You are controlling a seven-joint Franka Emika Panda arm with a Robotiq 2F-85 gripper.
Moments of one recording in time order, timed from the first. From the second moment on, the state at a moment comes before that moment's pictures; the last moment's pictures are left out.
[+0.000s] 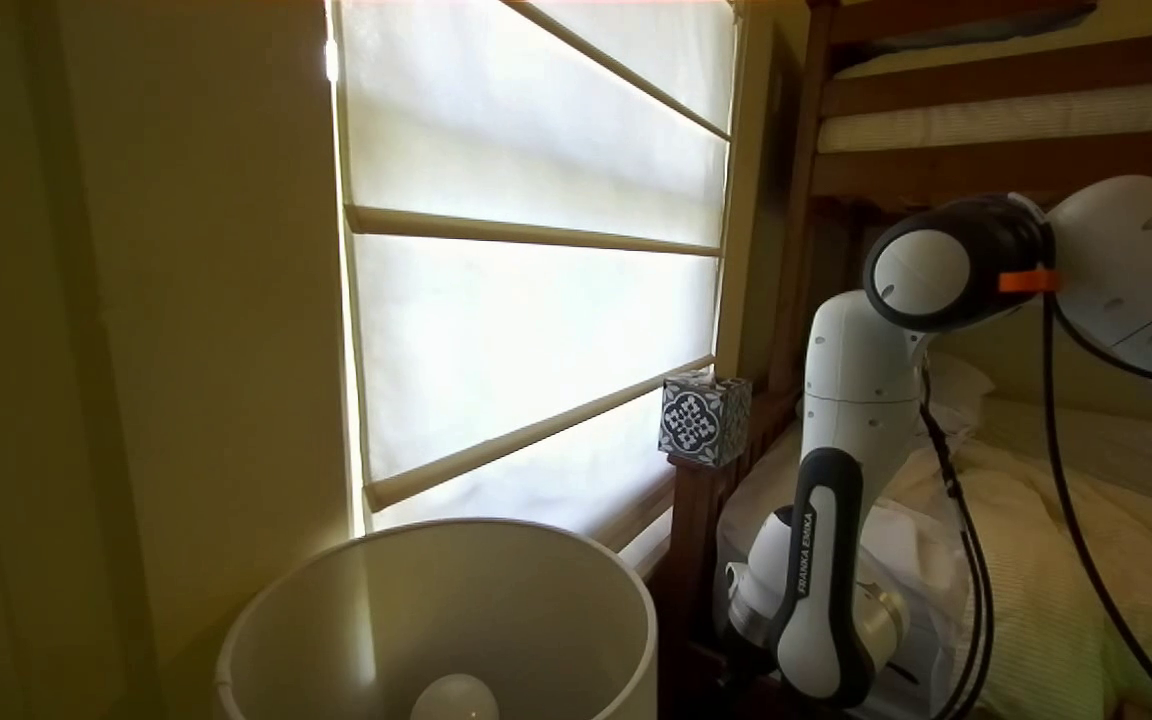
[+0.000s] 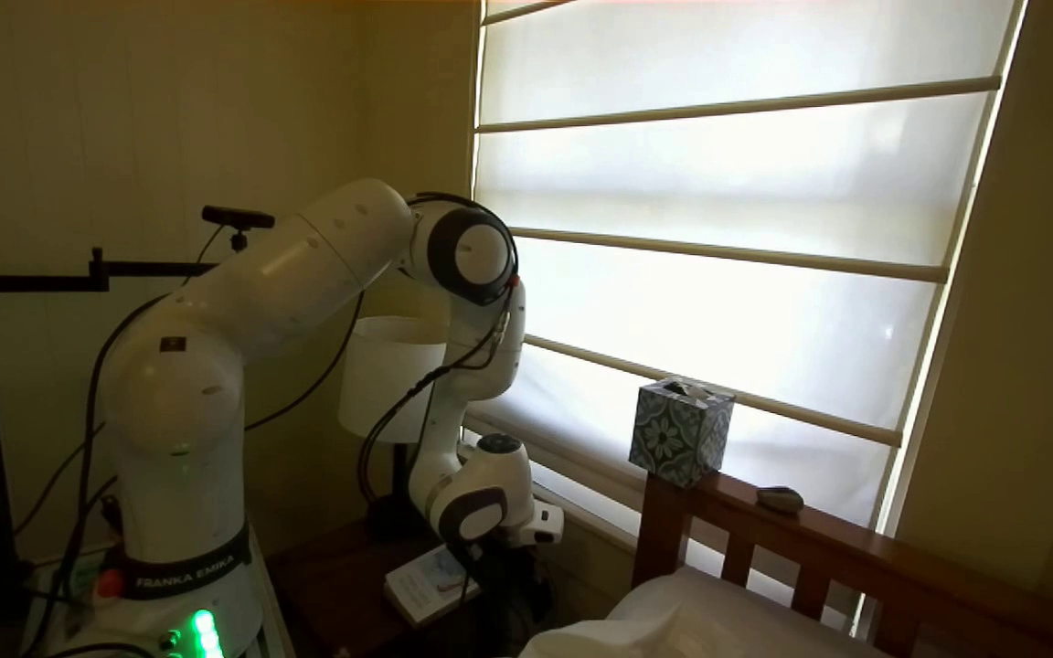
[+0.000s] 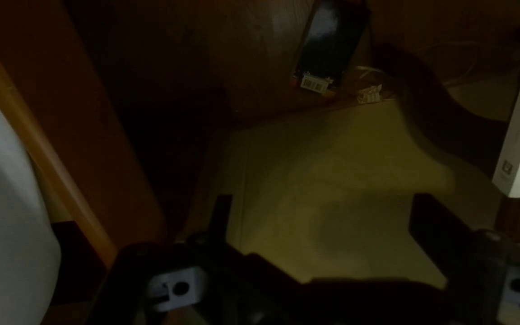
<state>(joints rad) -0.05 0.87 -0.03 -2.36 -0.04 3.49 -0.03</state>
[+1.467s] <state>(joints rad) -0.59 0.90 0.34 -2.22 -0.30 3.06 -0.18</state>
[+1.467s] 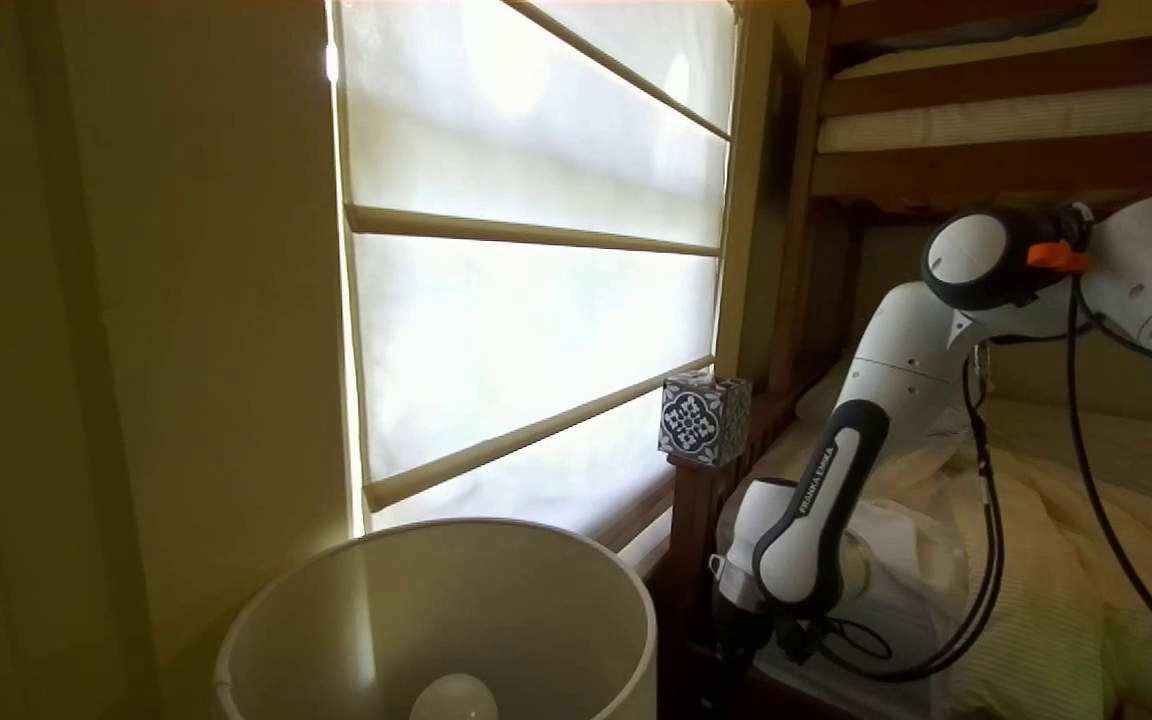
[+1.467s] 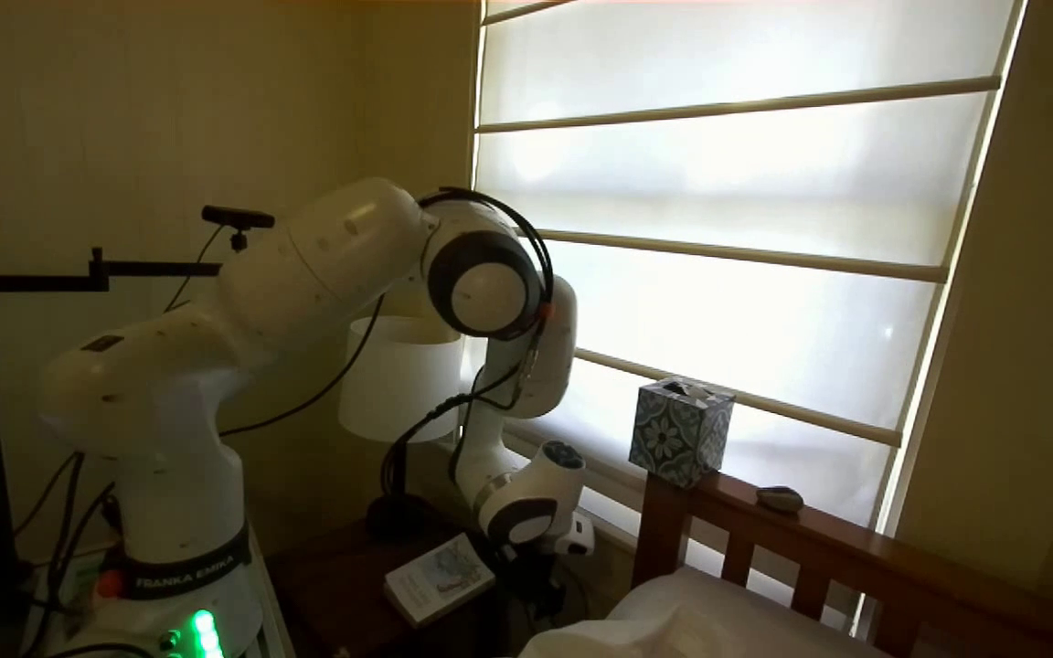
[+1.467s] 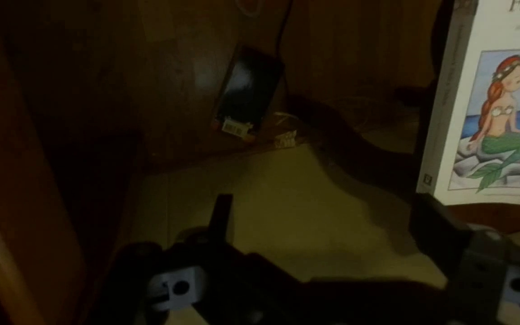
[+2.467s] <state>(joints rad) -0.50 1.06 0.25 -2.16 -0.18 2.92 -0.35</state>
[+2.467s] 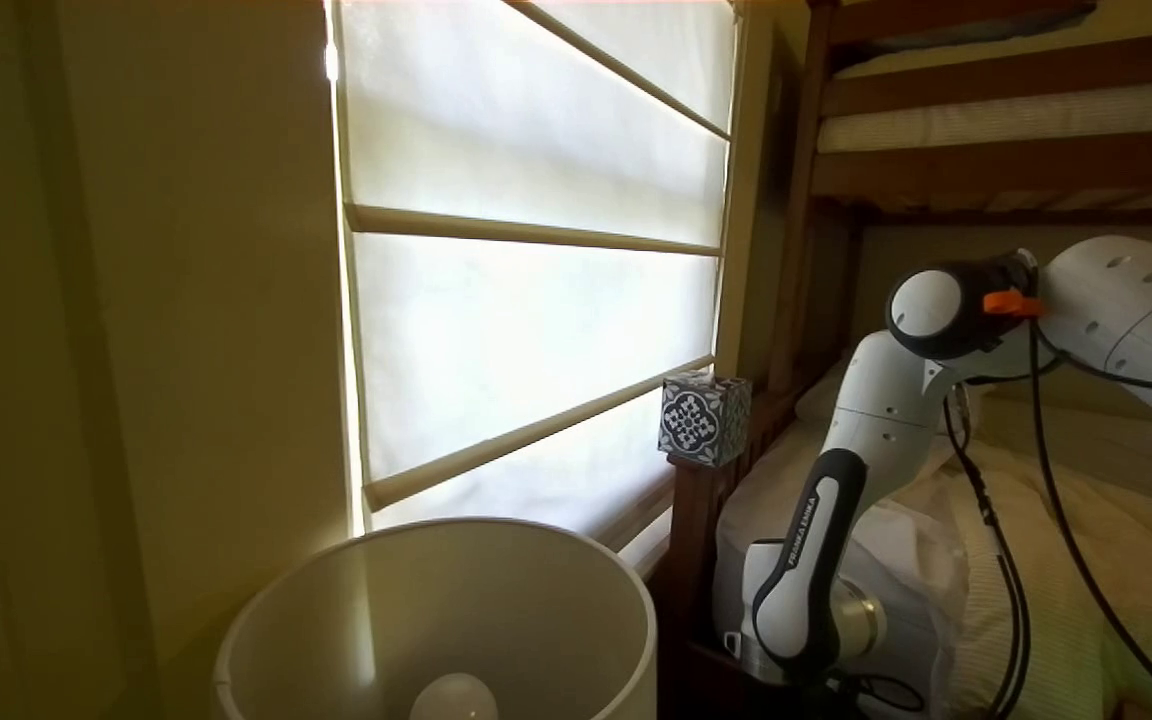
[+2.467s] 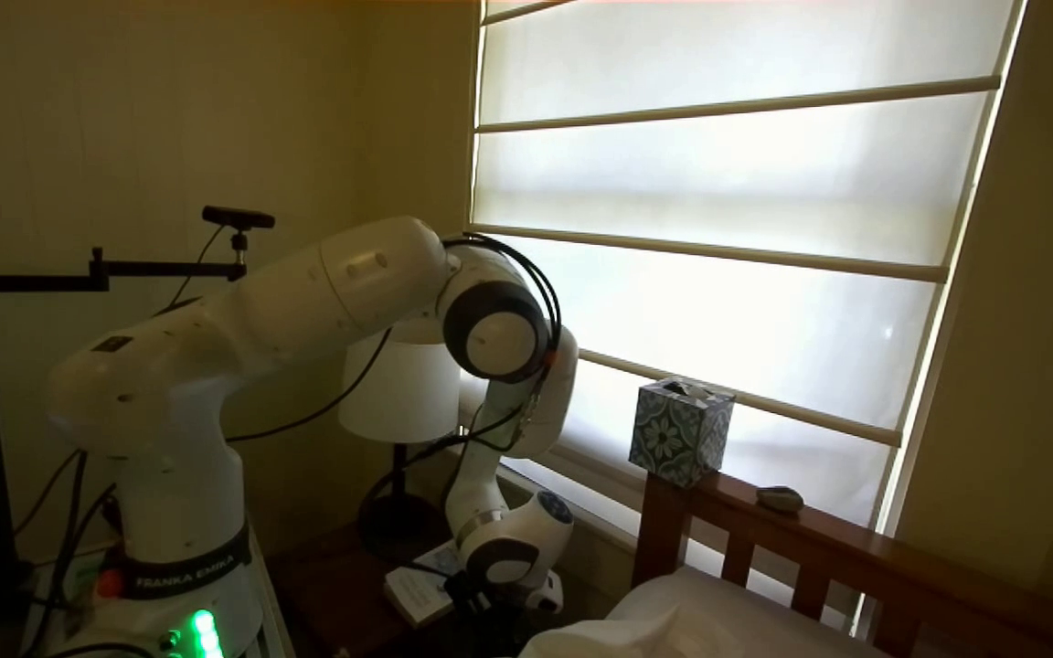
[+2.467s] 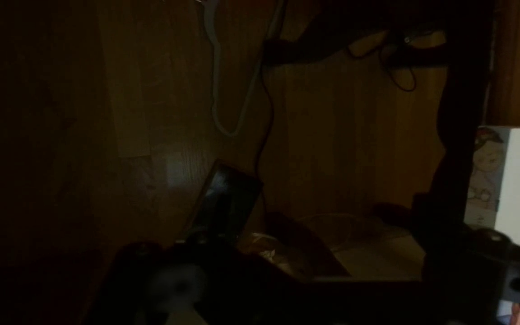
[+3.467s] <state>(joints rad) -0.67 1.21 0.41 -2.00 -0.08 2.68 -0.61</state>
